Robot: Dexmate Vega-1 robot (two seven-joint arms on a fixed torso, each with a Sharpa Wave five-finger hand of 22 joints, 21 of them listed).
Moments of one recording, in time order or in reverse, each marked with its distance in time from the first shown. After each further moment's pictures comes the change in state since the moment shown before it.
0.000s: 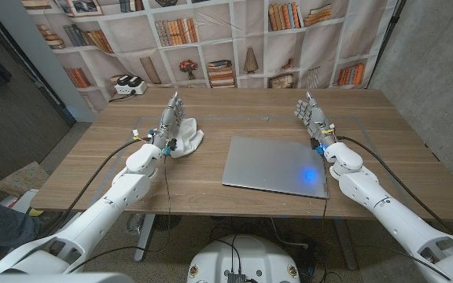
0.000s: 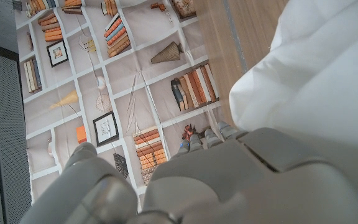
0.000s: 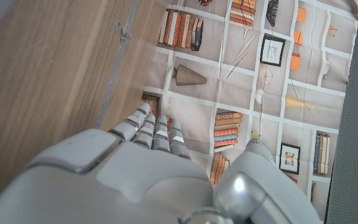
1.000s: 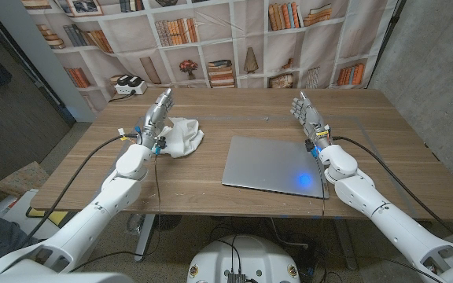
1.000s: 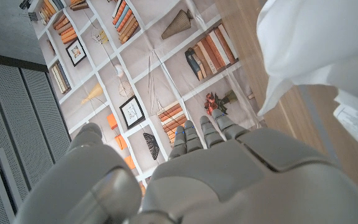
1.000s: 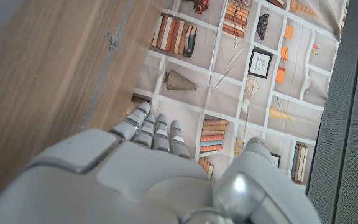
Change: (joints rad) left arm 0.047 0.042 -0.045 -0.020 0.183 -0.176 0.138; left_hand 0.172 0.049 0.016 -0.078 0.009 0.234 -0.007 0.048 0.005 0.253 -0.015 0.037 0.000 0.234 -0.012 0.027 0.000 0.222 -0.001 0.007 0.001; right arm -0.039 -0.008 -0.018 -0.087 -0.095 0.020 -0.092; right_hand 0.000 0.000 0.000 0.000 0.000 0.006 -0.006 0.000 0.000 0.021 0.005 0.008 0.000 0.009 0.001 0.000 0.000 0.000 0.000 0.000 0.000
